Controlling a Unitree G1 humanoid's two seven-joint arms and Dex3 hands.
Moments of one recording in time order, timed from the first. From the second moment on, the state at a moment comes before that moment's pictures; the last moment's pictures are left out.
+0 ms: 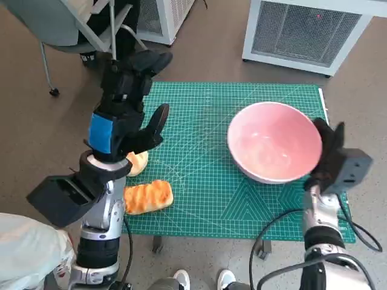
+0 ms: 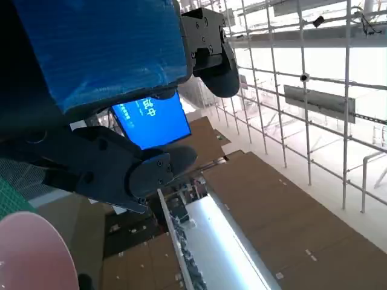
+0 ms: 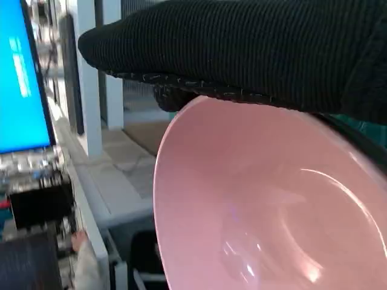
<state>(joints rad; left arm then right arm) -0.47 0.13 0.07 -0.02 -0.23 -0.32 -0.30 -0.78 -0.20 -0.34 1.29 0.13 -0.47 0.03</state>
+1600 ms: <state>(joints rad) -0.12 0.65 0.17 -0.51 0.09 0.11 -0.46 -0.93 -0.16 -0.23 1.04 0.07 -0.72 0.06</state>
